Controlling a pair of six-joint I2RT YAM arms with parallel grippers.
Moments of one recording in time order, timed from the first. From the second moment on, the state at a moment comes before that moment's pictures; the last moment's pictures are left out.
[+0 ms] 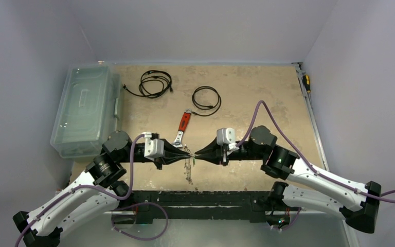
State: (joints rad) left arm -0.81 0.60 0.66 -0.02 0.73 0.09; right arm 1.02 0.85 0.76 0.05 -0.52 -0.13
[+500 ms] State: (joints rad) left arm -0.81 0.60 0.66 -0.03 0.72 0.09; right arm 1.02 0.85 0.71 0.12 -0.52 -0.09
